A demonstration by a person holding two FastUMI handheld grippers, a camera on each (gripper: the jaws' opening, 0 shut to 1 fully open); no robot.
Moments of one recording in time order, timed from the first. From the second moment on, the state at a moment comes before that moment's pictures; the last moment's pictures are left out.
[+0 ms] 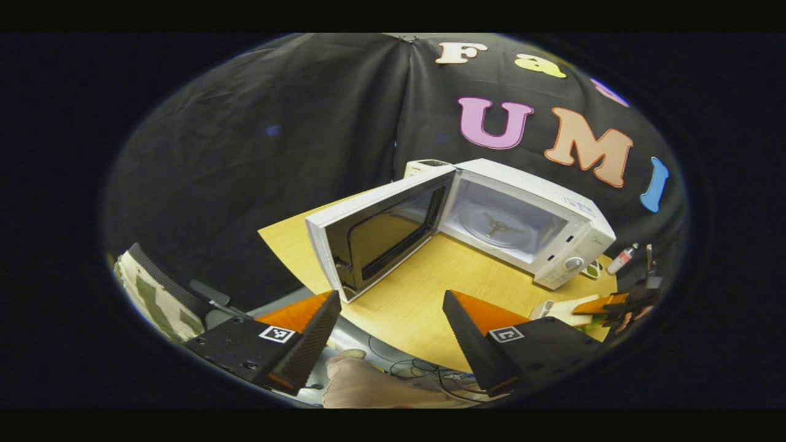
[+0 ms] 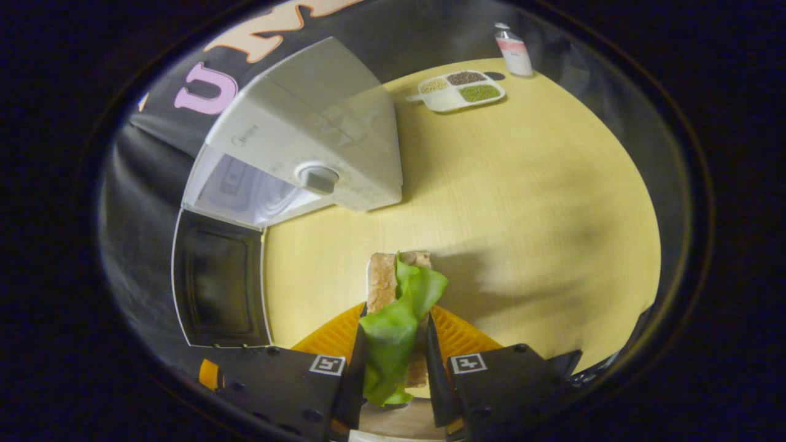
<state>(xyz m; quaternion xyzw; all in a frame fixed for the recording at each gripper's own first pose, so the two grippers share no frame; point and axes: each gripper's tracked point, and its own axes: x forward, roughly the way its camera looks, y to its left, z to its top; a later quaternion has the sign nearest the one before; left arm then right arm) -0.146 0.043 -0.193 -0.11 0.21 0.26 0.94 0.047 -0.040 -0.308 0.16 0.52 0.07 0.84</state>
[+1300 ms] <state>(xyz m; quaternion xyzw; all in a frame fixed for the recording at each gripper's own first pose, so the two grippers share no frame) -0.146 0.211 -0.133 -0.03 0.11 0.18 0.98 0.103 0.239 -0.261 0.46 0.33 0.13 0.82</state>
